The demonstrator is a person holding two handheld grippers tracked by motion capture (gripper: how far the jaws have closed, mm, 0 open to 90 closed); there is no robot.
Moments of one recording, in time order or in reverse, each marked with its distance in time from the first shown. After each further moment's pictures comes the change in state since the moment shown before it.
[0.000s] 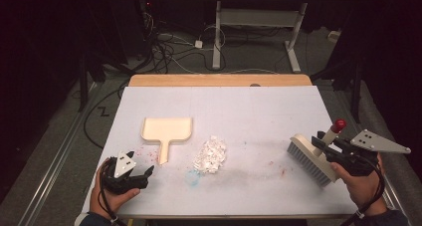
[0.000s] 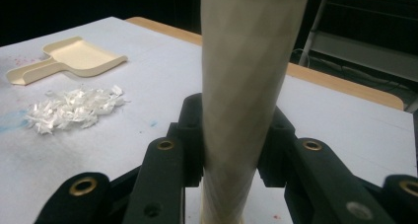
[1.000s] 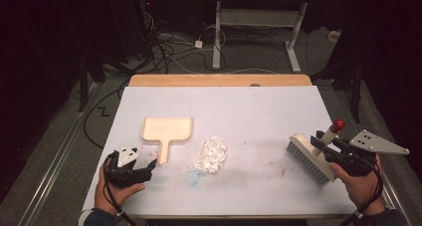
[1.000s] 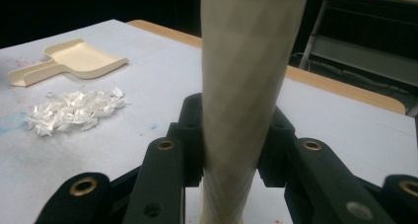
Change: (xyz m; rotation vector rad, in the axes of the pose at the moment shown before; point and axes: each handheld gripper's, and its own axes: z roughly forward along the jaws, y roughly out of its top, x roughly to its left) left arm 0.000 0.024 0.004 0.027 0.000 -0.147; right arm 0.002 -0.001 0.002 -0.013 0.001 -0.009
